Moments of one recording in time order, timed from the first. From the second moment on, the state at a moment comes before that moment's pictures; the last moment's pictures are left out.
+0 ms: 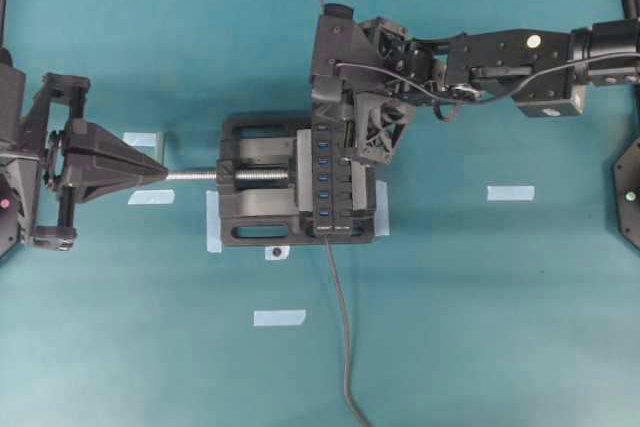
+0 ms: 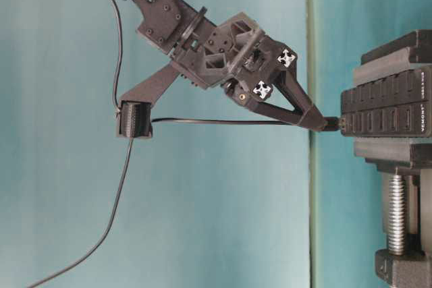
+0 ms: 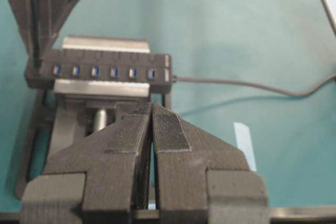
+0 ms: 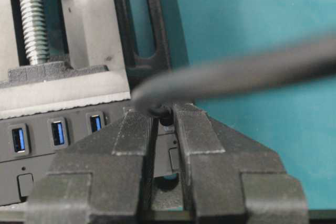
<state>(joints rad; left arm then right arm) -0.03 -0.77 1.06 0.01 0.04 -0.10 -0.21 0.11 0.49 -0.04 0.27 -0.03</state>
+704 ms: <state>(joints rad) -0.03 -0.77 1.07 0.01 0.04 -0.10 -0.21 0.01 0.45 -0.02 0.35 -0.01</state>
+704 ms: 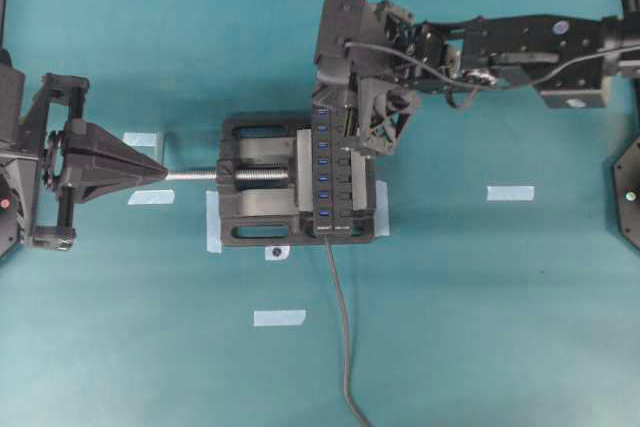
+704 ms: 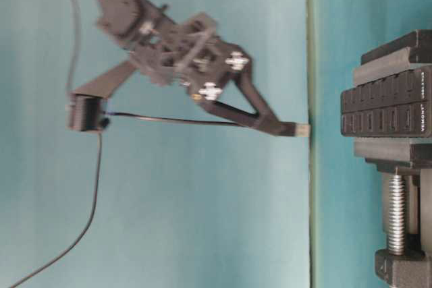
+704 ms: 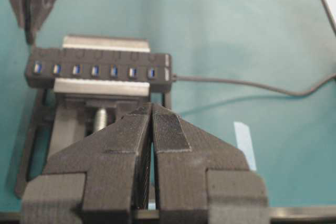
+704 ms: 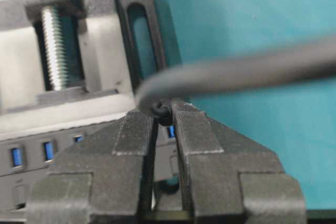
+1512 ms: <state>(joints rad) -0.03 -0.77 1.07 0.01 0.04 -0.10 -0.14 -0.04 0.45 -0.02 0.40 0.03</state>
